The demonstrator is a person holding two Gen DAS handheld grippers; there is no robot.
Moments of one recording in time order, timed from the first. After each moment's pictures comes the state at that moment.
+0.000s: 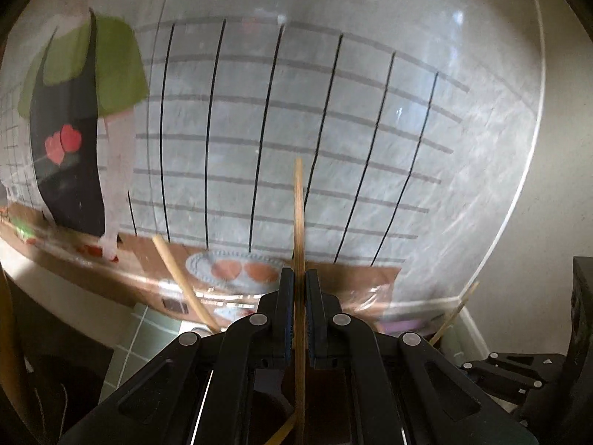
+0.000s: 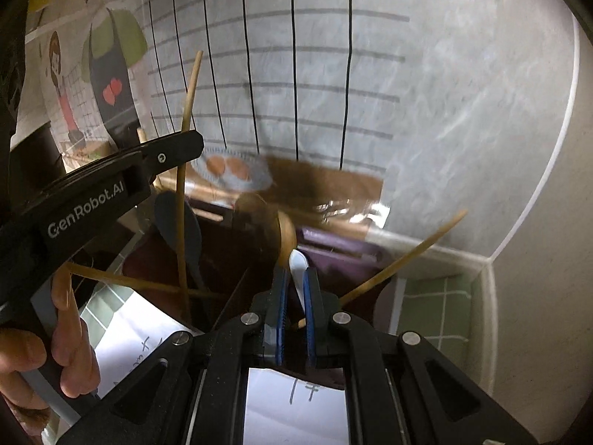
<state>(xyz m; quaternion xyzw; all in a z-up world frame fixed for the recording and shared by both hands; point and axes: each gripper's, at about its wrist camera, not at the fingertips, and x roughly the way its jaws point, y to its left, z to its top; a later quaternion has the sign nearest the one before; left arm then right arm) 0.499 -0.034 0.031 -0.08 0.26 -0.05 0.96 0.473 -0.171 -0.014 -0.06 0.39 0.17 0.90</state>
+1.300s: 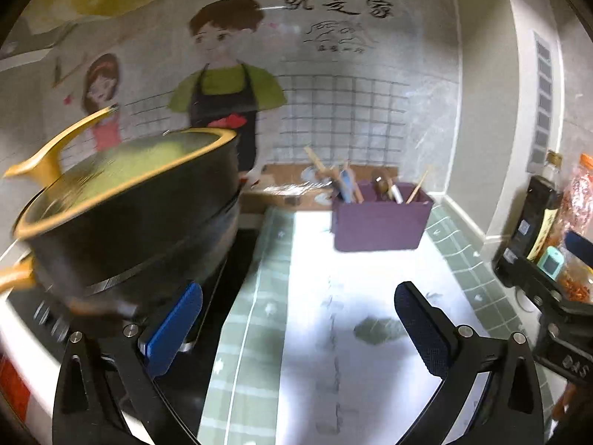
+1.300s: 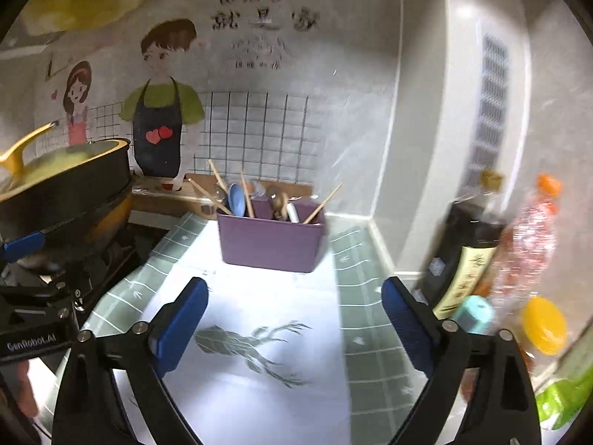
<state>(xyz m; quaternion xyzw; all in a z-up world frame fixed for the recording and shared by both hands) 0.157 0.042 0.048 -0.01 0.27 0.02 0.96 0.141 -0.149 0.055 -0.08 0.23 -0.01 0.97</state>
